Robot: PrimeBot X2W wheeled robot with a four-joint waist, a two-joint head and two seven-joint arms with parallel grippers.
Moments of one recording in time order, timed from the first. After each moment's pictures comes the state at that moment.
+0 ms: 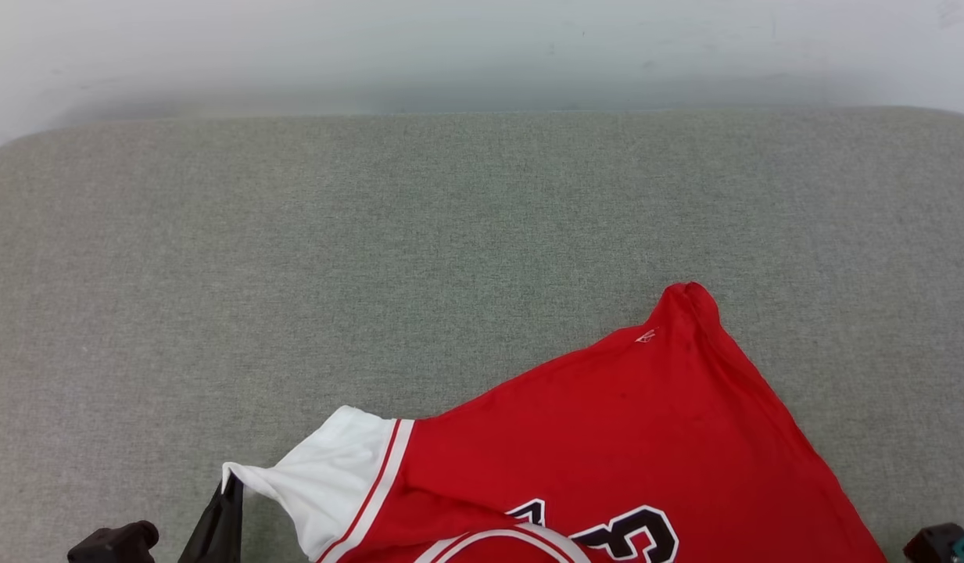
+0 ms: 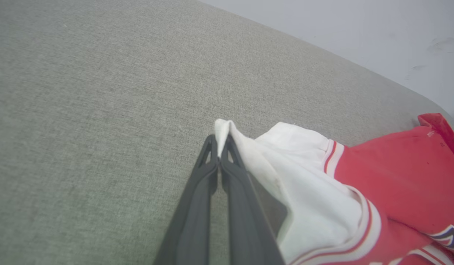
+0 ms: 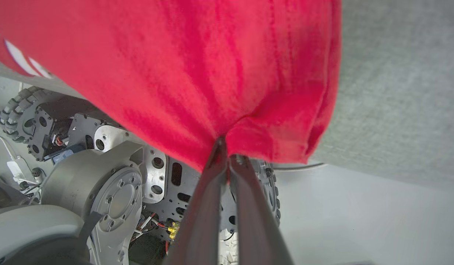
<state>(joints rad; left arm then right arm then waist) 0.15 0.33 -0.17 0.11 -0.68 0.02 -0.23 0.27 -0.60 0.13 -0.03 0.72 0.13 0.86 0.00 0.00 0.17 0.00</state>
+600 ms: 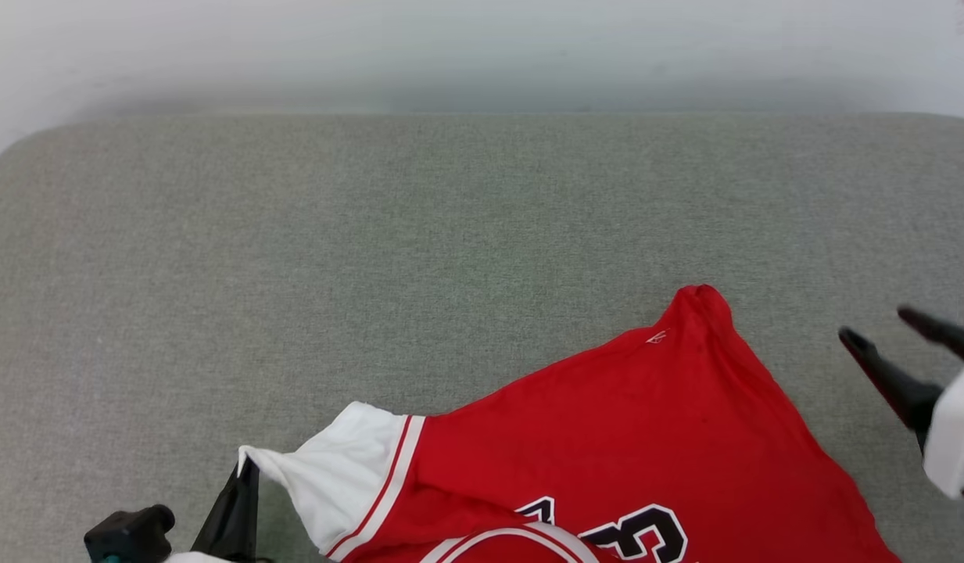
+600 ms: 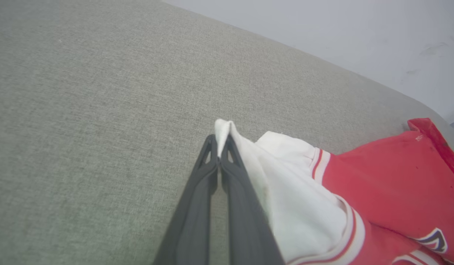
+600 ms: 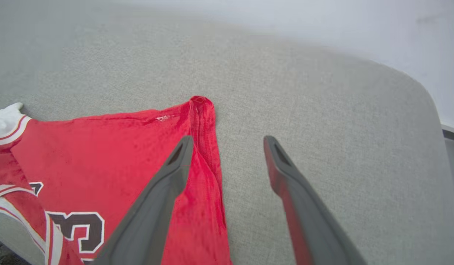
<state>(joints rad) 0.14 0.33 -0.20 0.08 -0.67 0.04 -0.22 -0.09 -0.56 0.00 -0.25 0.61 0.13 0.65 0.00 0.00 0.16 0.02</state>
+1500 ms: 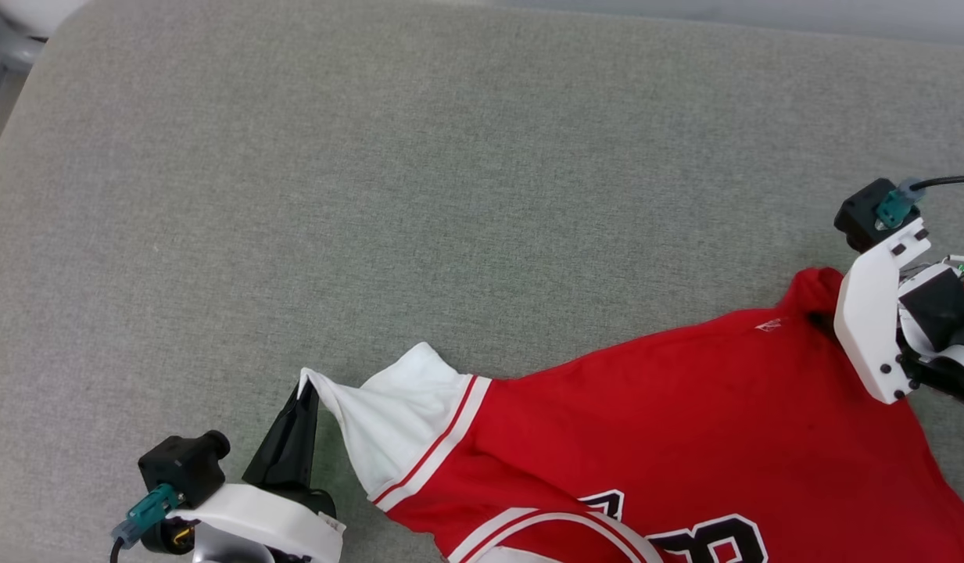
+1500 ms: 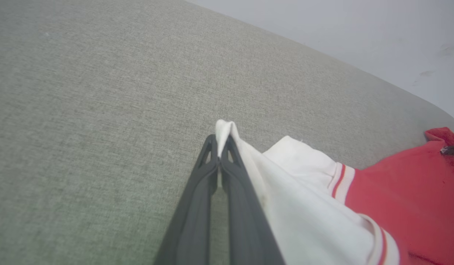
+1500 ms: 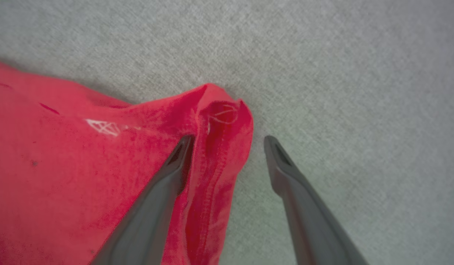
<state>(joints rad) -0.03 0.29 -0.28 0.09 -0.63 -0.01 -0.23 -0.66 -0.67 0.58 0.24 0.57 0.13 0.80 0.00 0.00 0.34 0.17</state>
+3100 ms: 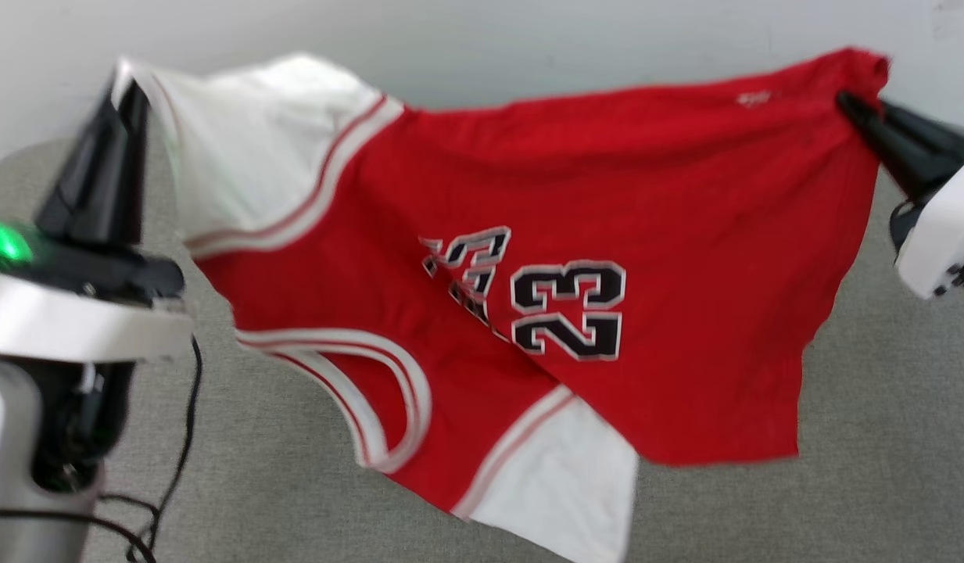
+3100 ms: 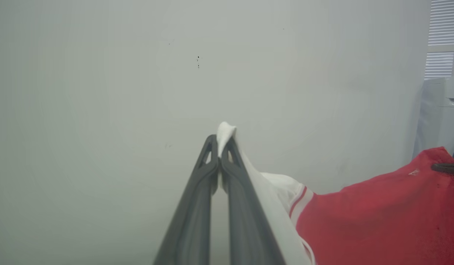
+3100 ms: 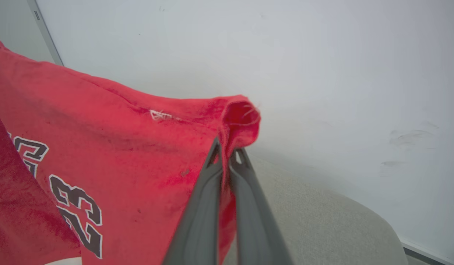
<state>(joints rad) -0.37 0.51 -0.13 -0.24 -0.61 -0.01 -0.12 -0.64 -0.61 0.30 0.03 0.65 0.13 0.41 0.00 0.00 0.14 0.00</state>
